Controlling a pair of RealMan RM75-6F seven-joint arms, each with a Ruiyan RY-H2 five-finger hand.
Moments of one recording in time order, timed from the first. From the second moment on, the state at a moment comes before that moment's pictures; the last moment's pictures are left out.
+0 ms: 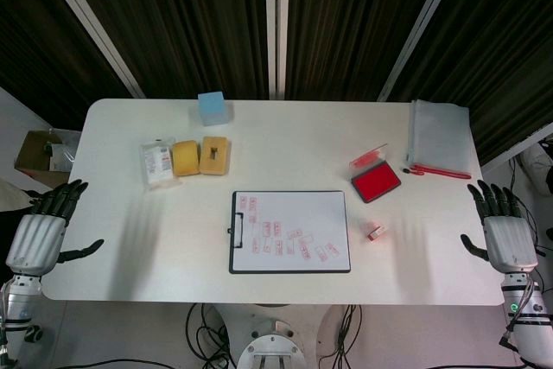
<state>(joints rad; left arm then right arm) -0.13 -1.17 -0.03 -1.52 1.57 1.50 0.03 0.15 -1.21 0.08 -1.49 -1.42 1.37 -0.09</state>
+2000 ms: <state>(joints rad) -0.15 -1.19 -0.01 -1.52 1.56 1.46 0.05 0.44 -1.56 -0.08 -0.89 -1.83 1.29 0.08</state>
